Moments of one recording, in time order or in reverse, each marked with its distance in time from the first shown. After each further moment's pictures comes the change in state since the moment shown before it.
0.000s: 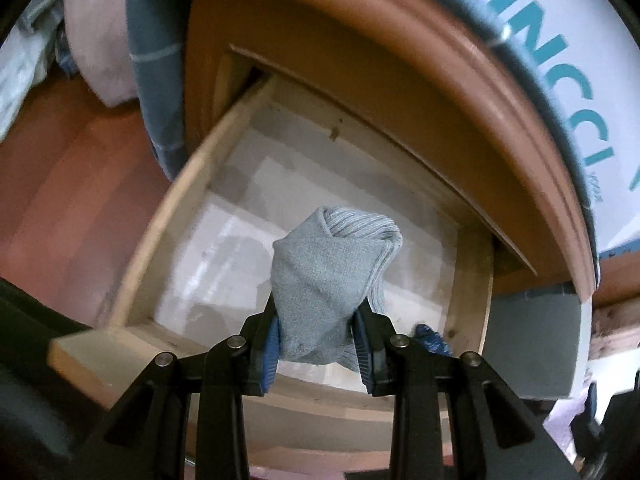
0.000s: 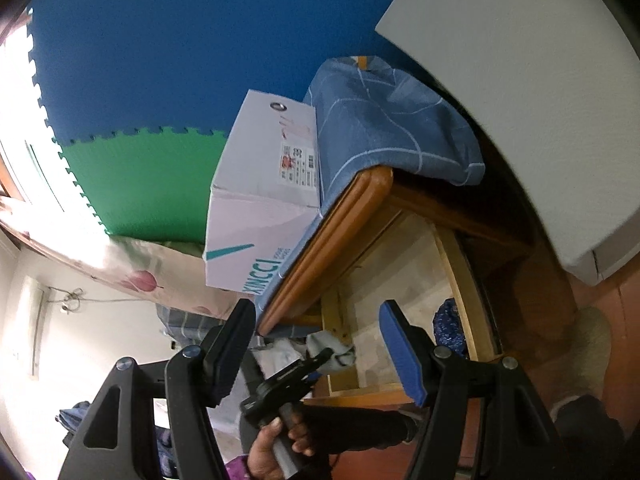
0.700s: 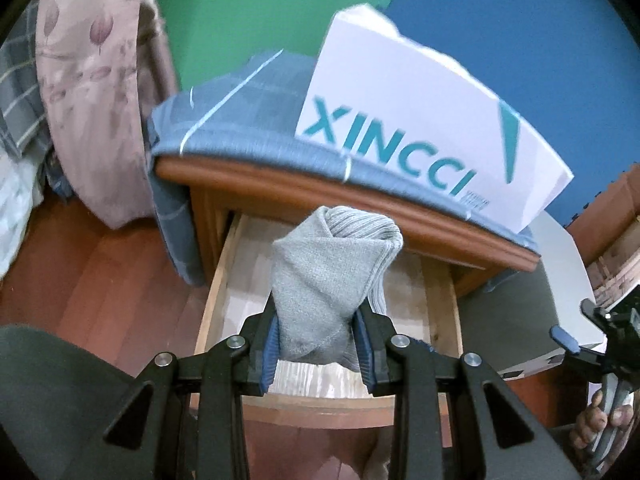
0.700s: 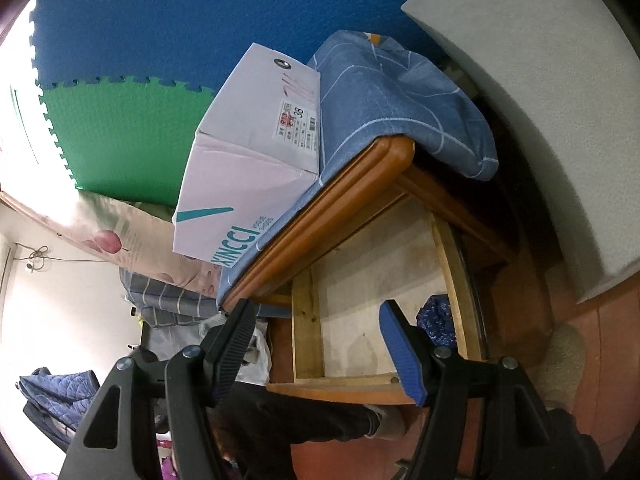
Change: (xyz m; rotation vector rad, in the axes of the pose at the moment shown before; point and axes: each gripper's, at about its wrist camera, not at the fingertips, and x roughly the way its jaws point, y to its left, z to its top) left arm -0.119 -0.023 0.000 0.289 -0.260 -0.020; right arm 0.030 0.020 -0.010 -0.120 0.077 -0.121
